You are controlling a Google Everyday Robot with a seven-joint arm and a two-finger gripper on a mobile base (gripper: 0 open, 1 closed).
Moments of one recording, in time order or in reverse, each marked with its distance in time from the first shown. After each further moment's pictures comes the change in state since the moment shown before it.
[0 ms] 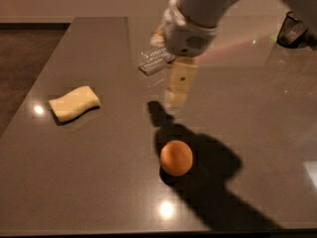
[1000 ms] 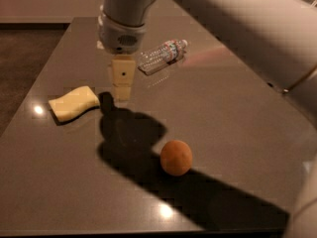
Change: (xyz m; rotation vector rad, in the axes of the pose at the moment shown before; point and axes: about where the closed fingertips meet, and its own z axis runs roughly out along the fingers) arm -0.095 -0.048 0.067 -0.073 -0.019 -0.157
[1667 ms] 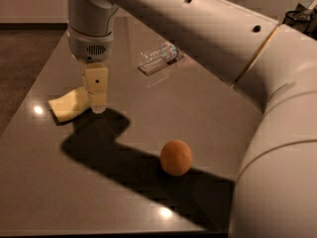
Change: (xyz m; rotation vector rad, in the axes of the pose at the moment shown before) arm -0.045 -0.018 0.046 -0.047 0.032 -0.087
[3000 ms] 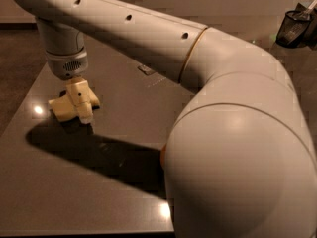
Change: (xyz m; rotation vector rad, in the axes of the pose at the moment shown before) arm -0.027 -0.015 0.065 -0.120 0.120 -0.094
